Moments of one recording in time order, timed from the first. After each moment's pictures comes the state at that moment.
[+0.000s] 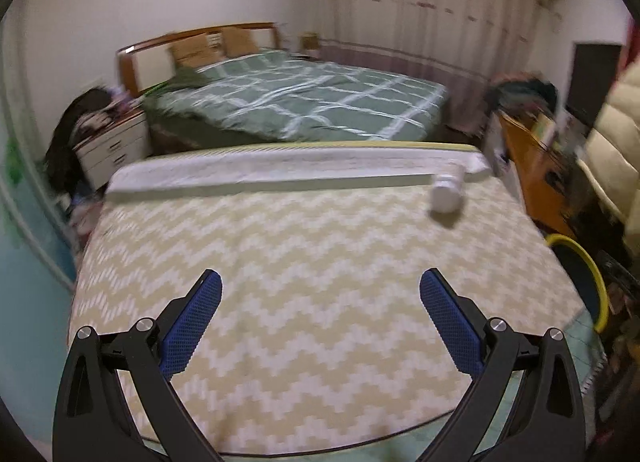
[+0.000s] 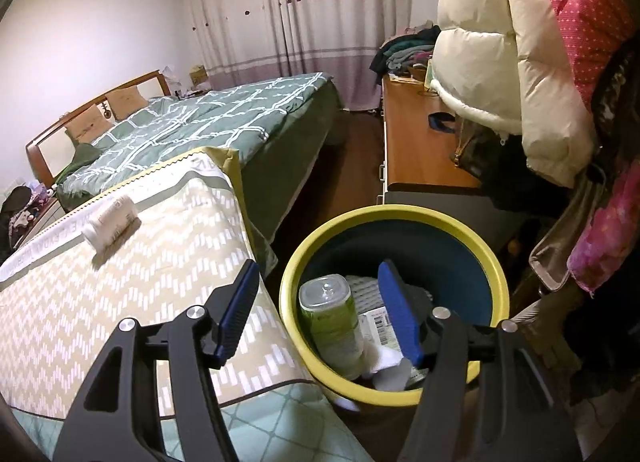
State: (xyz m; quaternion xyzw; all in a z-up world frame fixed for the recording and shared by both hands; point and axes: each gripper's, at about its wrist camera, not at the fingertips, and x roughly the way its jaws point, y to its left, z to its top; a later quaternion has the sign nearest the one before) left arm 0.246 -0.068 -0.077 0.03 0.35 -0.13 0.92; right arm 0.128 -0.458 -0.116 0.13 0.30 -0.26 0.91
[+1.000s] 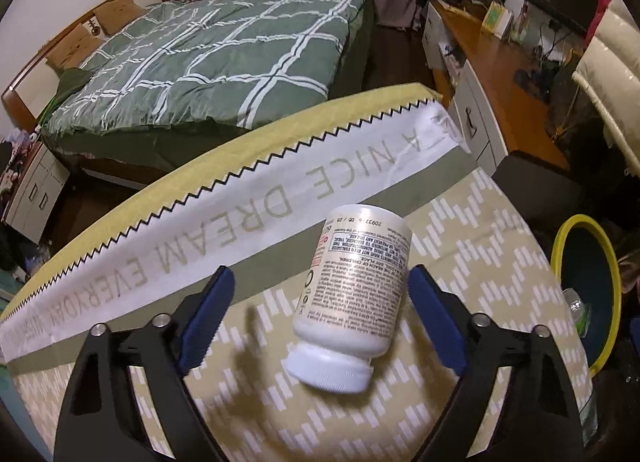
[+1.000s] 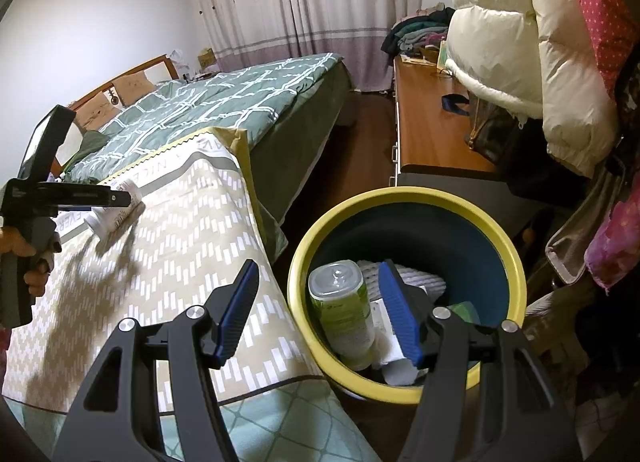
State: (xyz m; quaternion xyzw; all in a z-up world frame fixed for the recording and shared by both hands) left arm 0.444 -0.294 -0.133 0.16 0.49 -0.24 0.83; right arm 0.139 -0.468 -0.126 0.15 0.34 -0.23 0.90
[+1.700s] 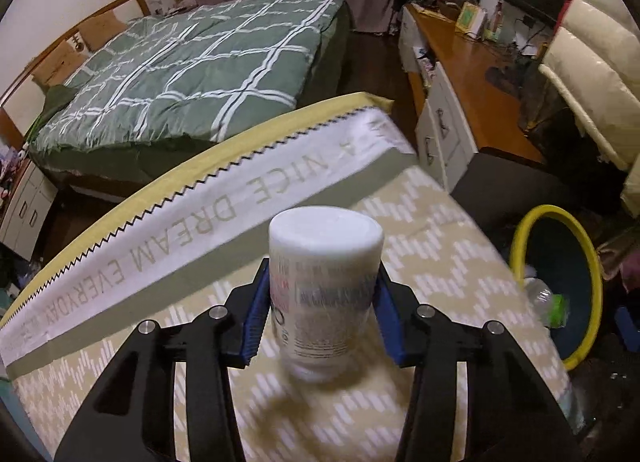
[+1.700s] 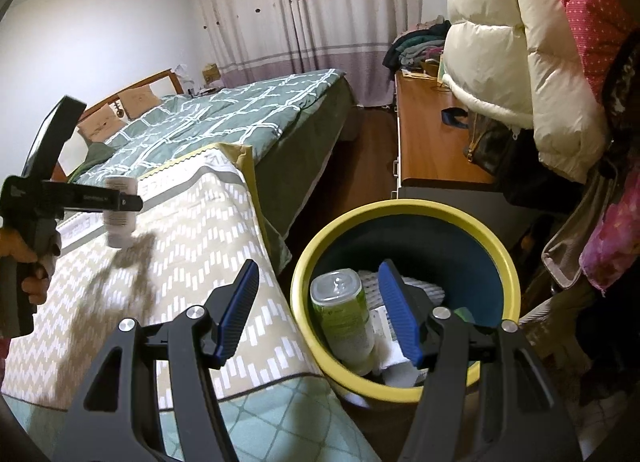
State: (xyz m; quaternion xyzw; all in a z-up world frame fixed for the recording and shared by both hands) left arm 0.401 -0.314 -0.109 0.16 0.47 -0.28 0.83; right arm 0.124 -0.461 -0.116 0.15 0.30 -0.23 0.91
